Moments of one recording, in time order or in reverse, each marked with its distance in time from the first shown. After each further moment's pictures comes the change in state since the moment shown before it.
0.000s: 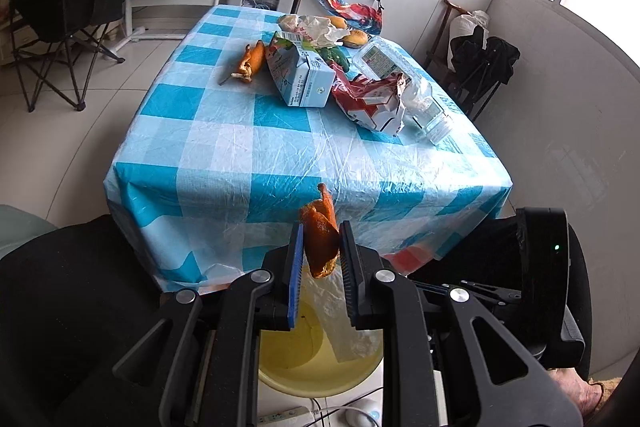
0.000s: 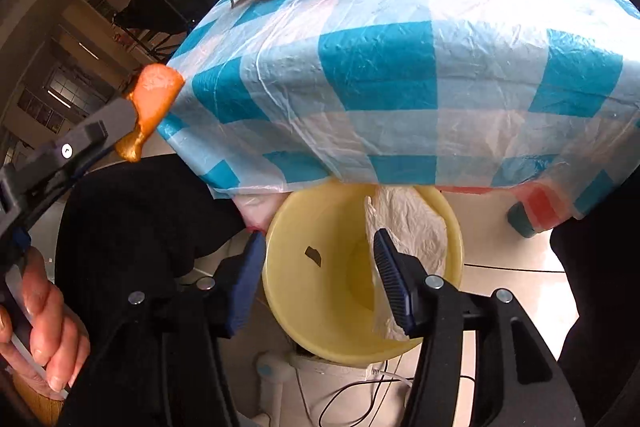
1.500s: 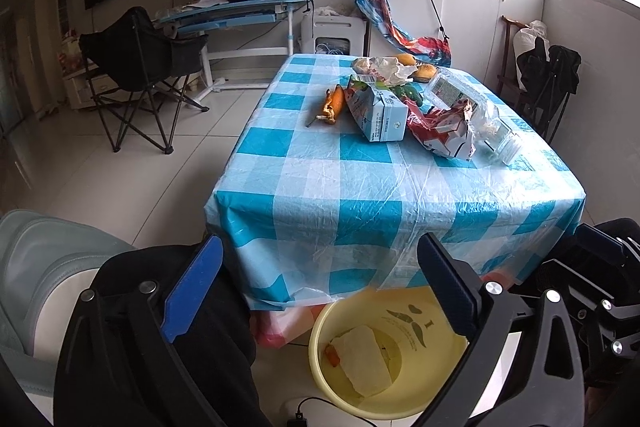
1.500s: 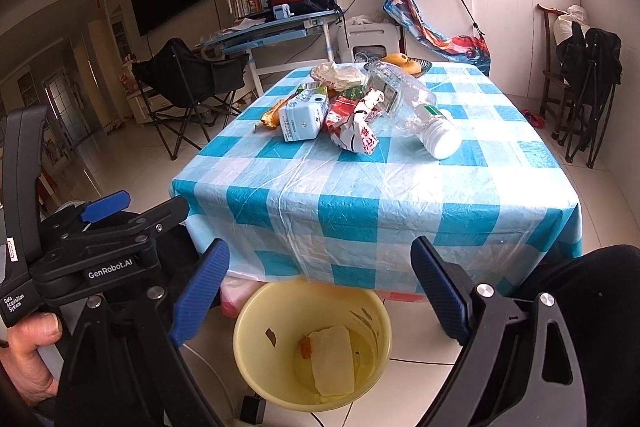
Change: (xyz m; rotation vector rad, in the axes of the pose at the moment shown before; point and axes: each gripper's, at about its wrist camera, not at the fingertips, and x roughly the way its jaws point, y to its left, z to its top) left arm -0.031 -0.003 -0.007 0.030 -0.178 0.356; right arm -0.095 0.030 -0.016 -0.205 -0.418 -0.161
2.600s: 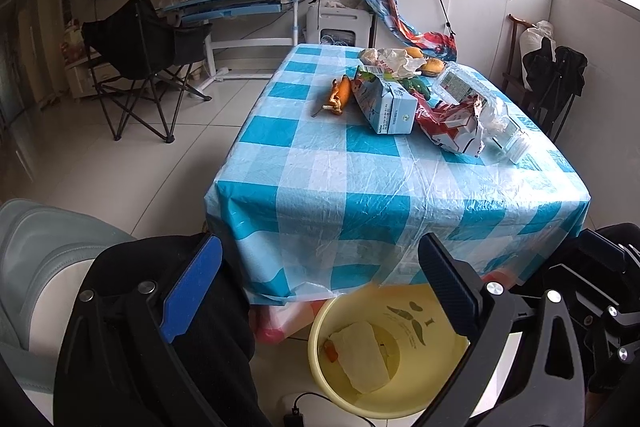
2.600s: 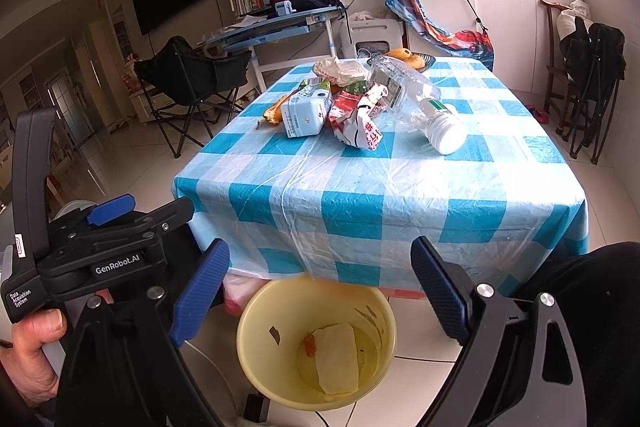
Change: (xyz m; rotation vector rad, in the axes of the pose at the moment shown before) left arm 0.010 -0.001 -0.002 -0.020 0.026 0.008; right arm 0.004 0.003 -0.002 0.004 0.013 0.007
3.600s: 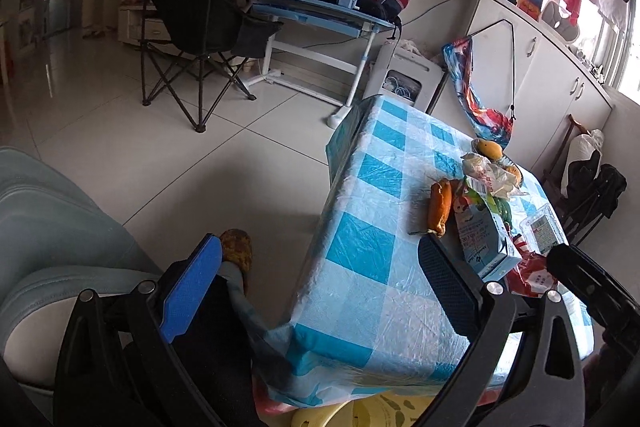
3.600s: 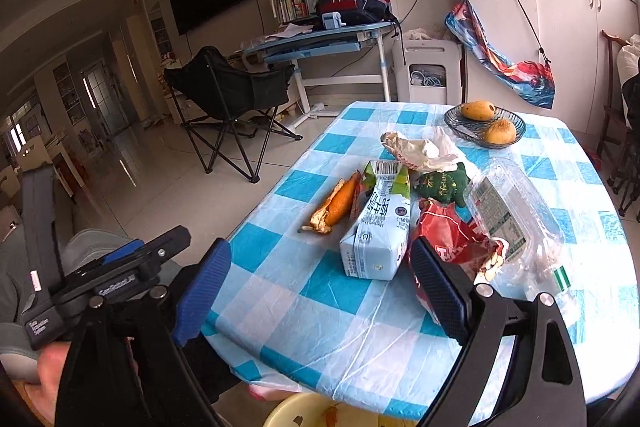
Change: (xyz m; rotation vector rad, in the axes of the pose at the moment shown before) left arm 0.067 0.101 0.082 -0.332 -0.085 0.051; right arm 0.115 0.033 0.133 -0.065 -0.009 0.159
